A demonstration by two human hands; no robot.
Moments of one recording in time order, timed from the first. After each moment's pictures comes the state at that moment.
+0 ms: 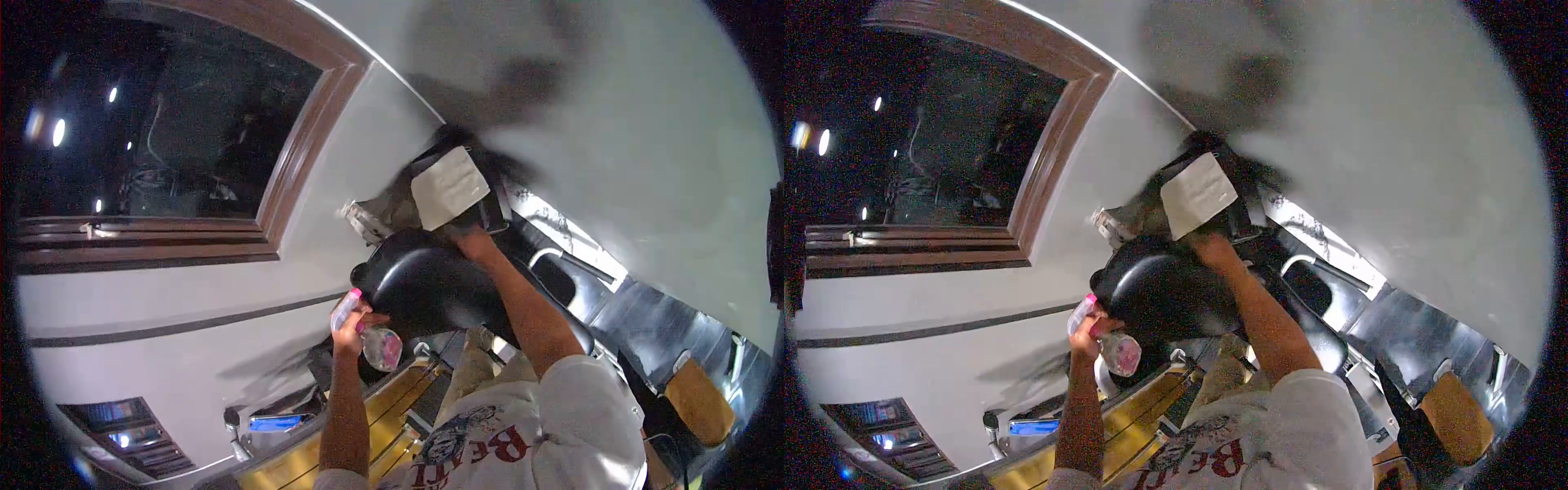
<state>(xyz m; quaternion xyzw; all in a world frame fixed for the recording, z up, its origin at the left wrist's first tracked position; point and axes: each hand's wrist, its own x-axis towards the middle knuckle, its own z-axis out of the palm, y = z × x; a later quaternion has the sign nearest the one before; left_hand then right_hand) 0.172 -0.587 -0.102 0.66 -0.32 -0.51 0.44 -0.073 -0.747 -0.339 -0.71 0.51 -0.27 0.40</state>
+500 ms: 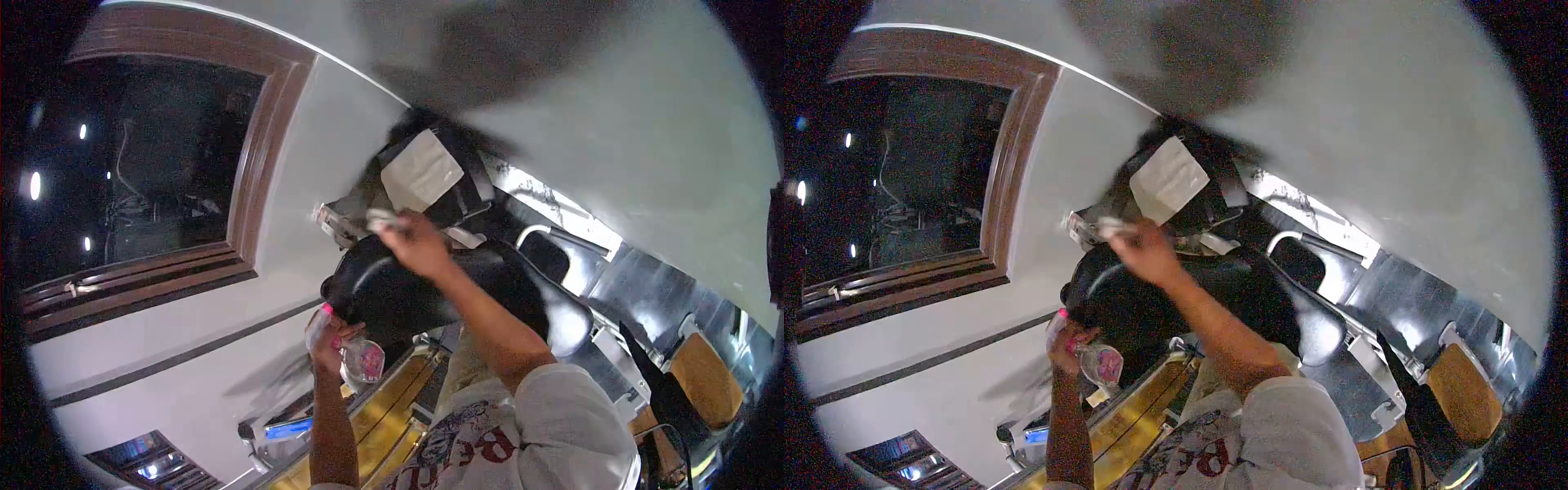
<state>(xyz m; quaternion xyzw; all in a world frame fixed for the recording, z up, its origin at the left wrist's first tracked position) 0.179 -0.588 -0.106 0.63 -0.25 -0.56 0.48 -0.065 -0.752 -0.184 -0.45 0.48 -0.40 0.64</state>
